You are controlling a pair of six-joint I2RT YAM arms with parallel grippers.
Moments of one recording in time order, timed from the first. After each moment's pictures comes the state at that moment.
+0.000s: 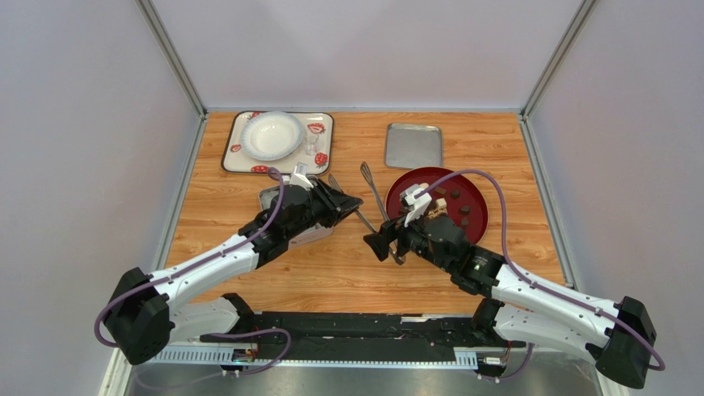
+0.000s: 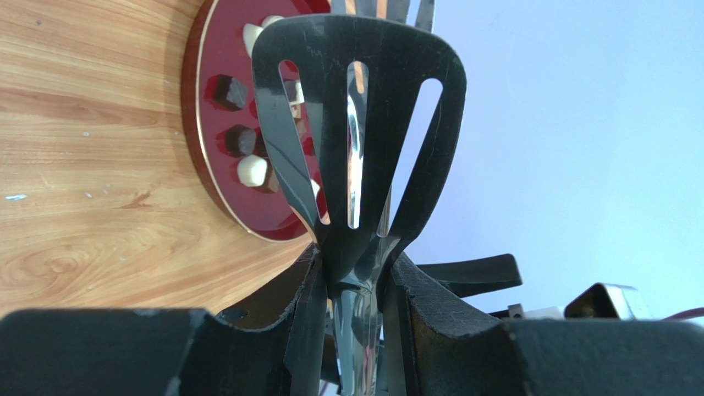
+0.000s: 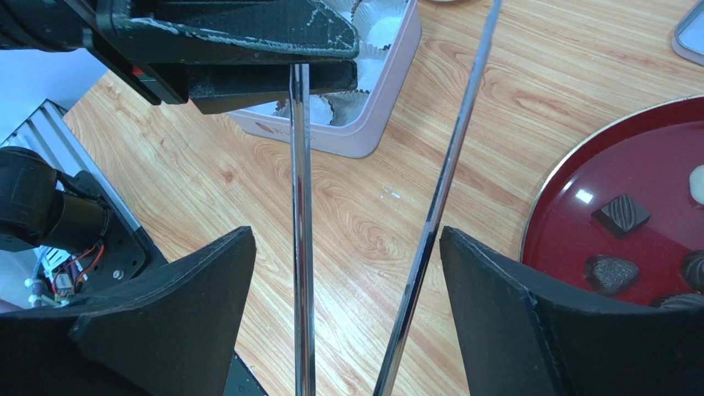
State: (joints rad) left arm -0.76 1.13 0.67 0.16 0.02 -1.33; right arm 0.97 0.86 0.57 0.02 0.13 0.36
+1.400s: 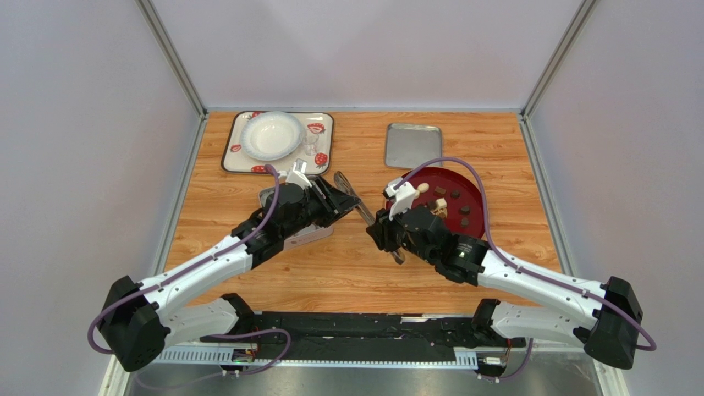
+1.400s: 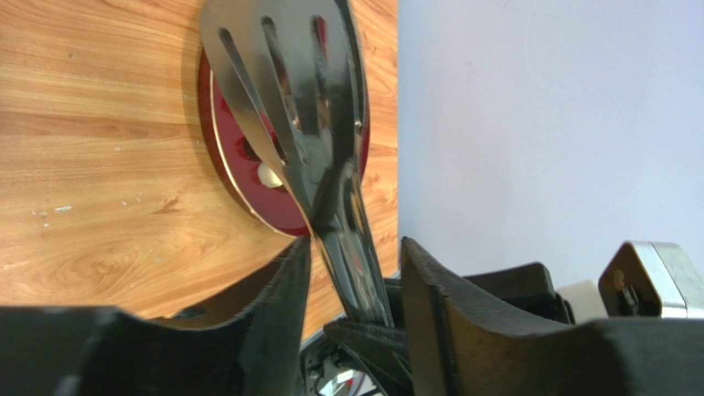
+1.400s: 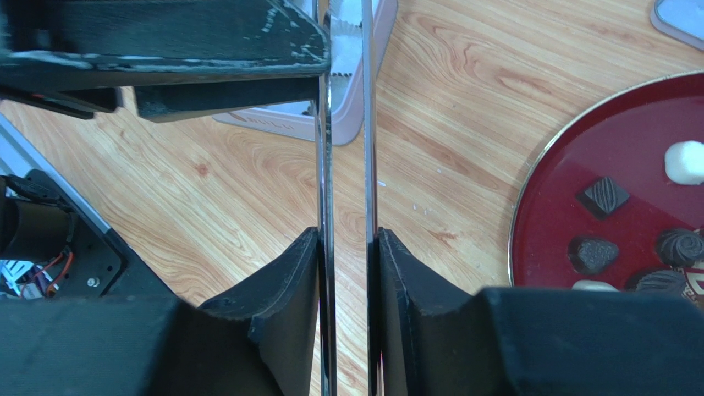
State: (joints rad) left arm -0.76 1.08 0.70 0.07 0.01 -1.21; right arm 1.03 1.02 0.75 -0.14 0.25 0.38
